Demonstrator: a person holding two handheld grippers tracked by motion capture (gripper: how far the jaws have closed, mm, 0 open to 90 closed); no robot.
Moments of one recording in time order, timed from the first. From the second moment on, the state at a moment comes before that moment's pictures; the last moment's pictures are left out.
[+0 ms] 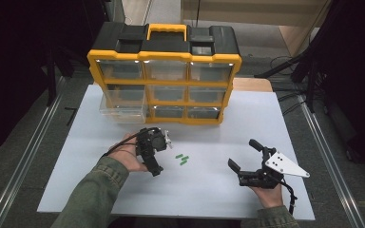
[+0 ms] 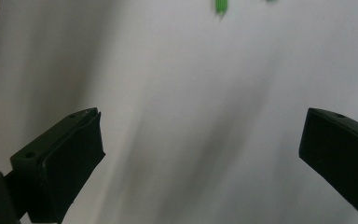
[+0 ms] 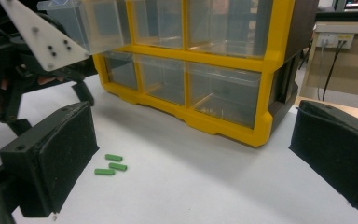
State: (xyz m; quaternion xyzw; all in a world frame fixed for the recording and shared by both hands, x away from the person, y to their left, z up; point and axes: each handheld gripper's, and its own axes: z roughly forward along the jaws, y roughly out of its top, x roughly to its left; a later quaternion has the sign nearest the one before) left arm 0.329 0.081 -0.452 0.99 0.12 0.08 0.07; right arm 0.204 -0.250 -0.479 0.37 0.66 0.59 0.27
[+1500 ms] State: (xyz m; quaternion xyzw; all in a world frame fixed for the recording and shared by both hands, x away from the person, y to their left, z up) left arm 0.356 0.022 -0.471 0.99 0.09 0.03 0.06; right arm 0.206 -0.254 -0.479 0.38 0.65 0.60 0.26
